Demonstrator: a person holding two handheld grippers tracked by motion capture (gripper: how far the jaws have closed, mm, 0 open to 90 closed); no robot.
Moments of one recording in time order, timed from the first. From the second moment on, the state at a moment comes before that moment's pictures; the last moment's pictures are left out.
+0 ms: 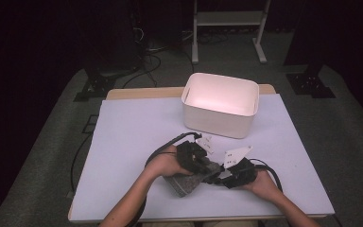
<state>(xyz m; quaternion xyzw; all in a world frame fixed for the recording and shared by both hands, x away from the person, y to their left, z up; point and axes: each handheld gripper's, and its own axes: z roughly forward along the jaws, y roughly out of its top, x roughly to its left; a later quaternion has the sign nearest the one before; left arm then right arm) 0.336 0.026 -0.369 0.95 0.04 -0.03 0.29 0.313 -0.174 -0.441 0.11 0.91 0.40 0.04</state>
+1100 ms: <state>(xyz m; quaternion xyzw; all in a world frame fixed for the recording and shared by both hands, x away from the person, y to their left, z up) 0.338 0.085 -0.368 0.95 0.10 0.00 0.31 0.315 -0.174 -0.442 0.11 0.91 0.40 0.05</state>
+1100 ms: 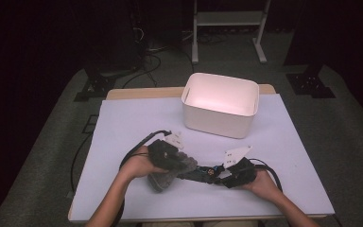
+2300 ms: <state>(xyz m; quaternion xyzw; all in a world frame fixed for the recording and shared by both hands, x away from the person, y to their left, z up) 0.345 0.103 -0.380 0.93 0.13 -0.01 0.34 0.319 -0.207 -0.426 0.14 0.92 0.37 0.05</state>
